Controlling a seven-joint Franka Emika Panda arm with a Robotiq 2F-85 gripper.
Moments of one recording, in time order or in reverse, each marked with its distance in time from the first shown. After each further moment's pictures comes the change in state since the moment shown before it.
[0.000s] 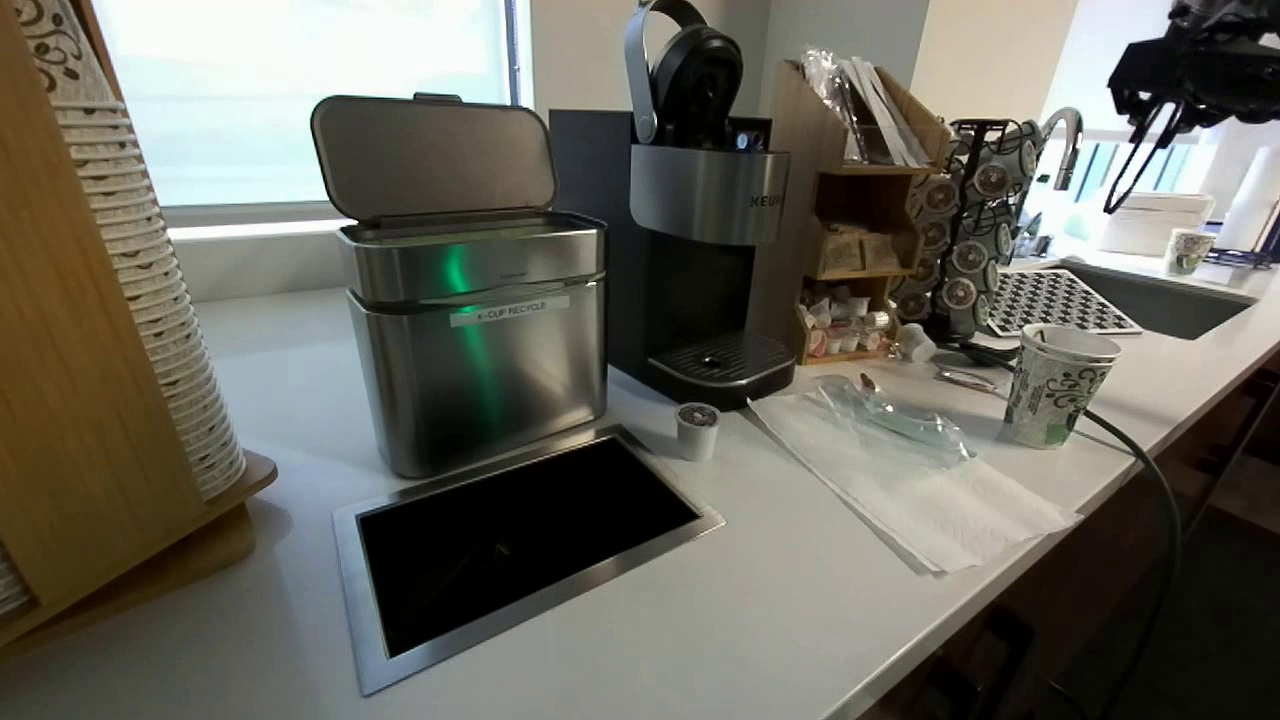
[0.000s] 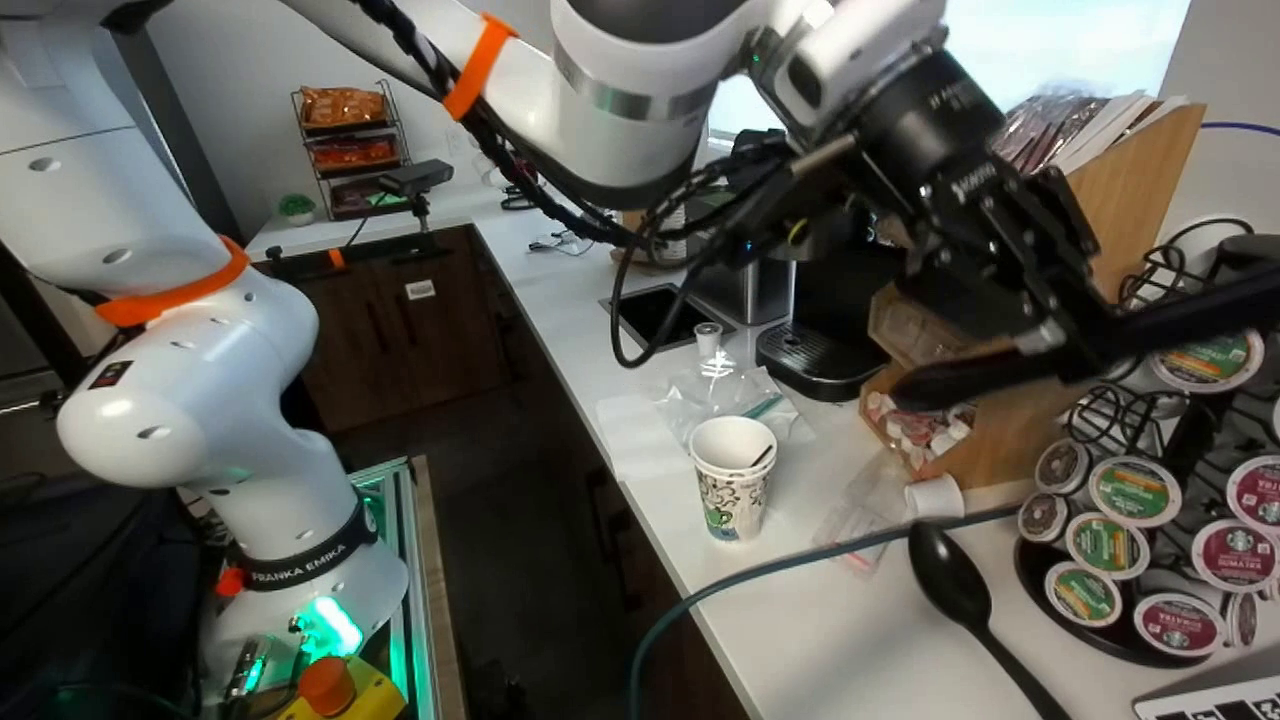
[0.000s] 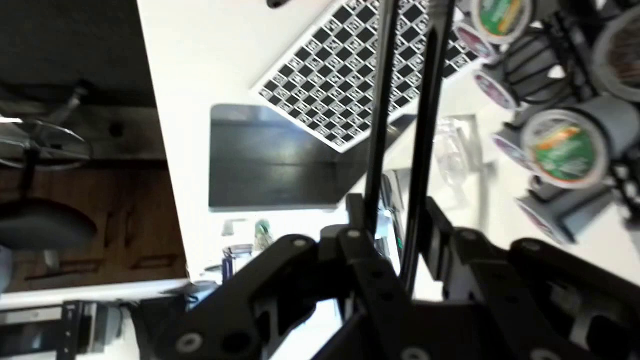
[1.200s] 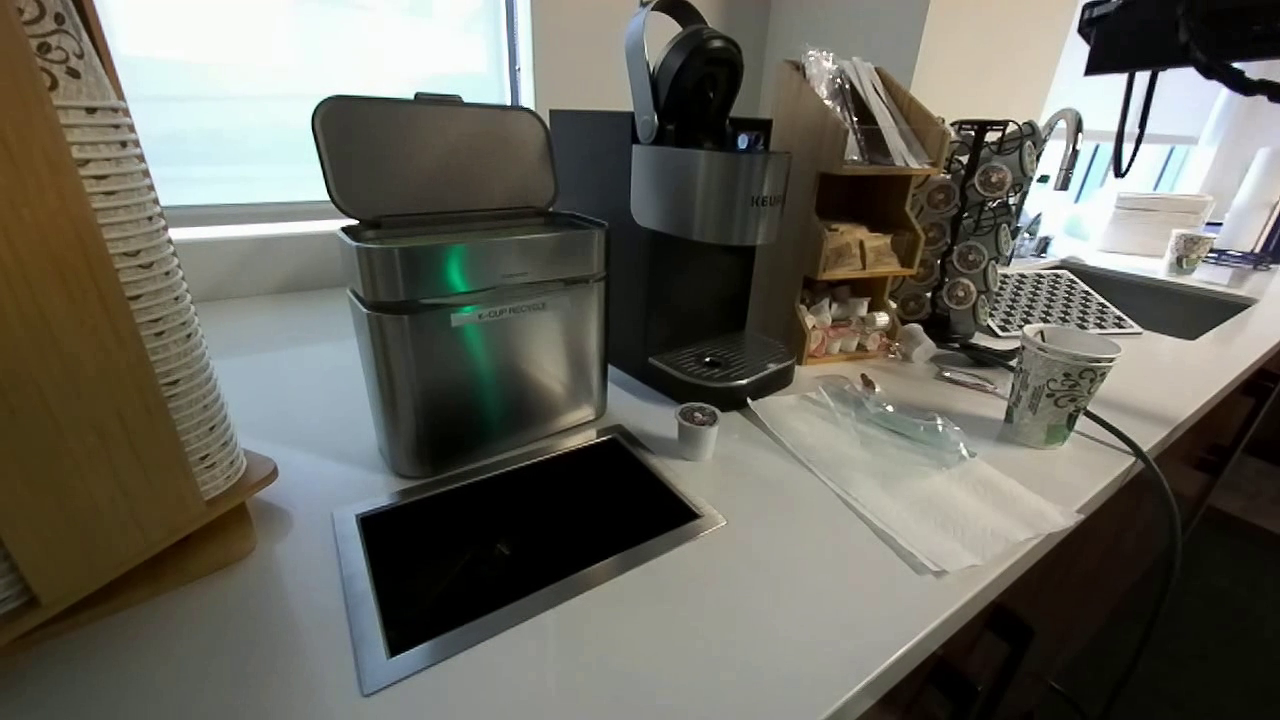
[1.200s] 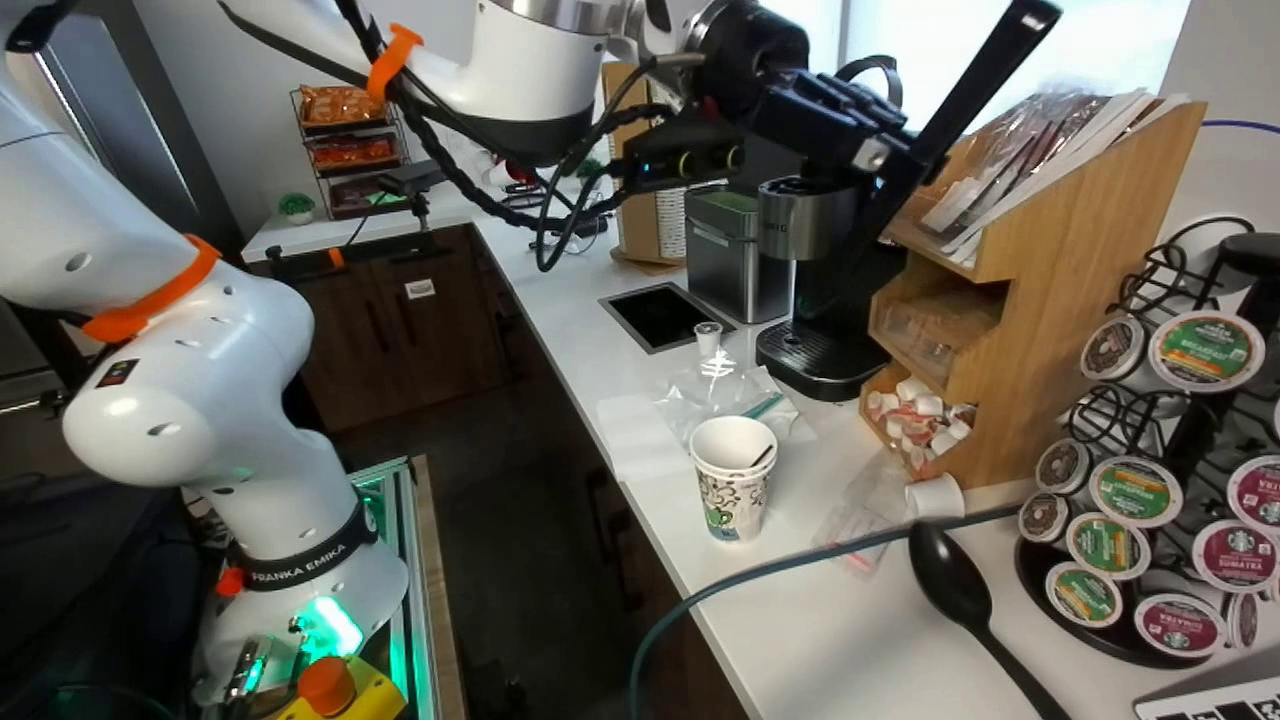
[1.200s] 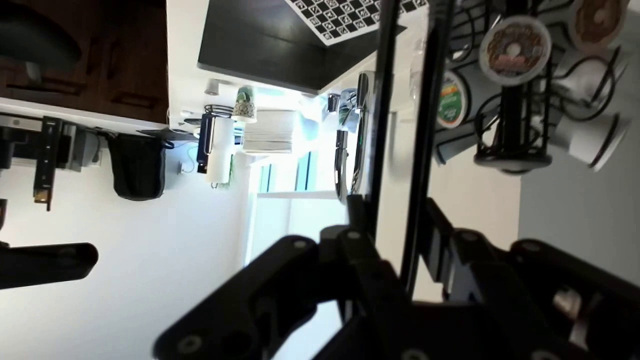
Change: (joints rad) arm 0.052 -0.228 0.276 -0.162 -0.392 -0.313 0.194
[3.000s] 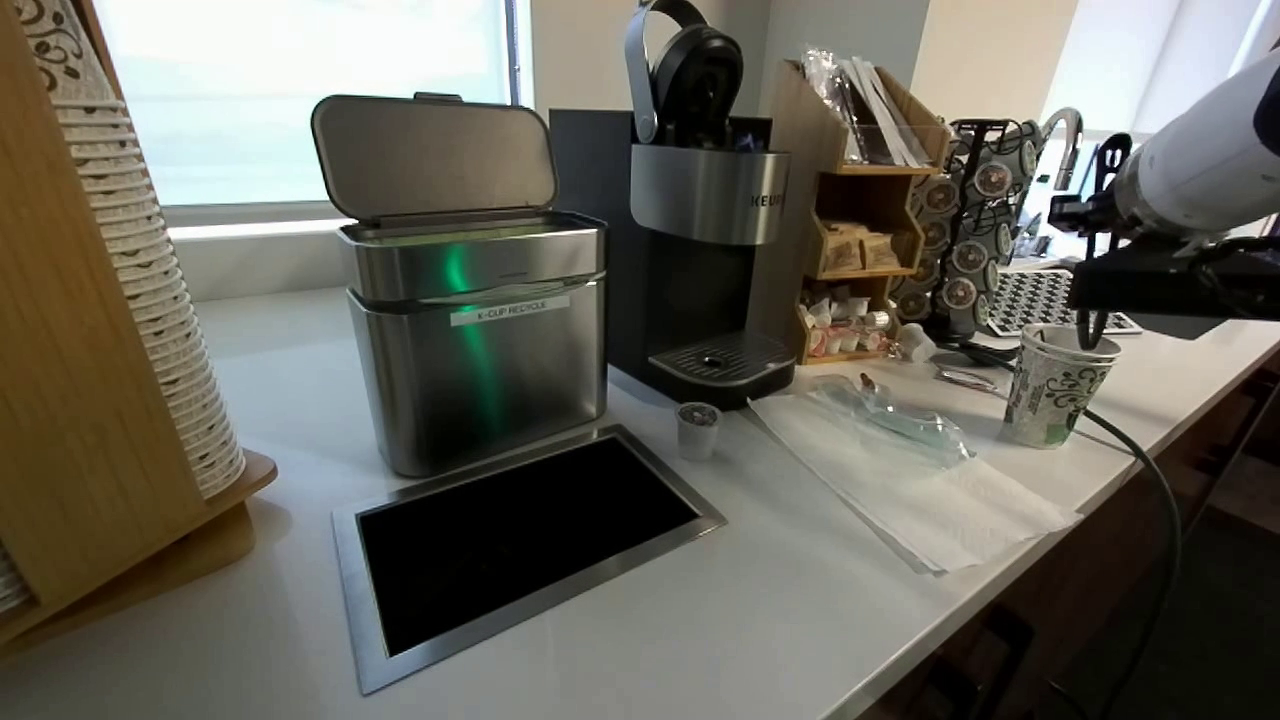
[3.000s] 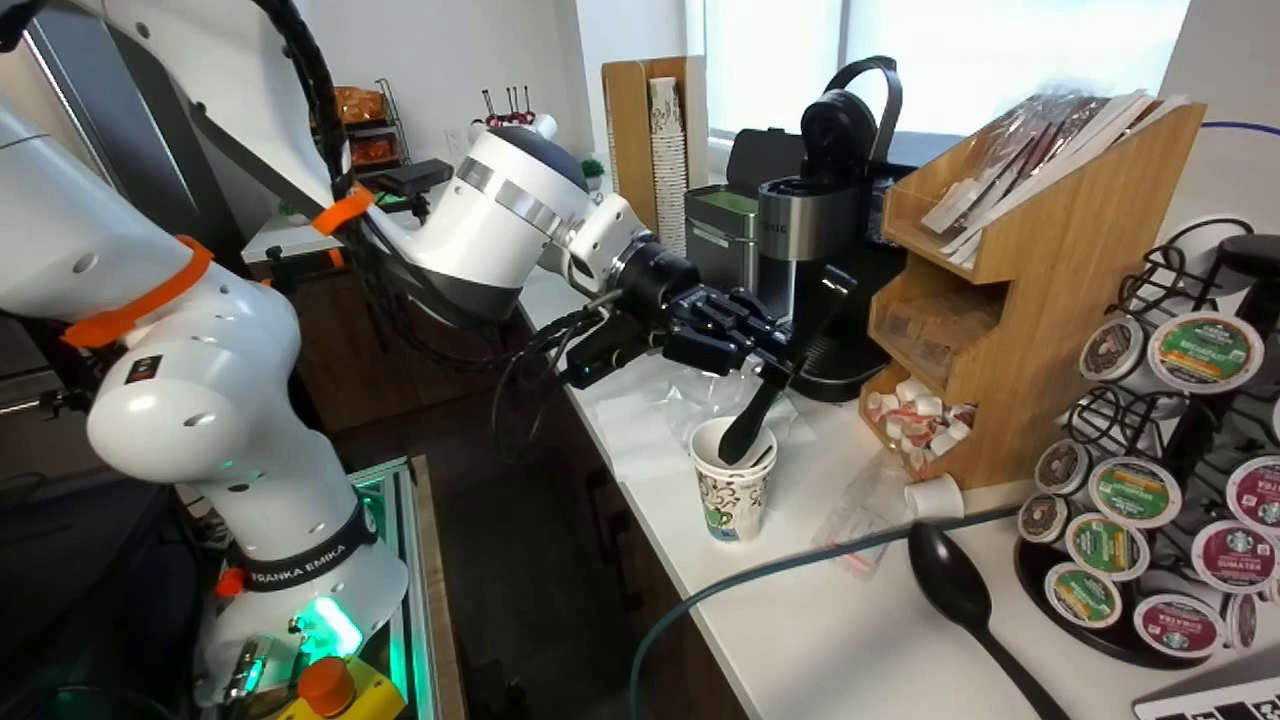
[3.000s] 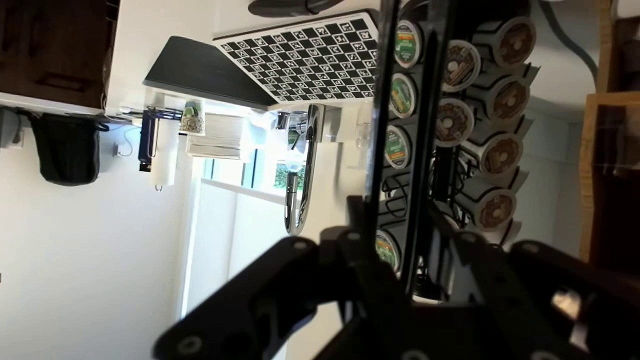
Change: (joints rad) arm 0.166 -0.010 -0.073 -0.403 -0.492 -0.005 0.571
